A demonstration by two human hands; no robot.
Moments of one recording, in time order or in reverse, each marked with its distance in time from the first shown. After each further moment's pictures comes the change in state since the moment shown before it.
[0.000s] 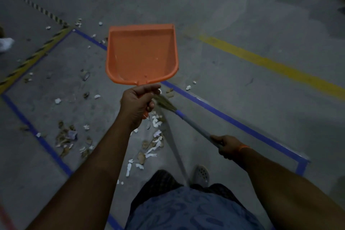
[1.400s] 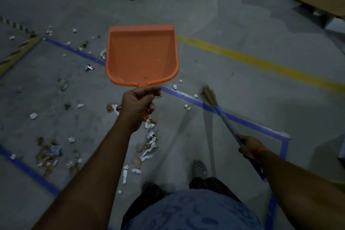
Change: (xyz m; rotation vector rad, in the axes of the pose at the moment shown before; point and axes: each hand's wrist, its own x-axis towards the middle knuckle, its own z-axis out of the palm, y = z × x) left_hand -0.029 -0.008 -0.035 -0.034 -0.156 0.007; right_hand -0.075 0.041 0.042 0.175 0.309 0.375
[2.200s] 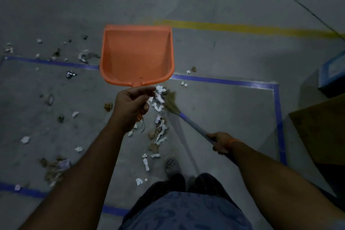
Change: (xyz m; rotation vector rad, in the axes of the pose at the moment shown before) left_hand -0.079 -0.029 -0.178 0.159 -0.309 -0.015; right_hand -0.144 -0.092 0.259 0.055 -0.197 -0.036
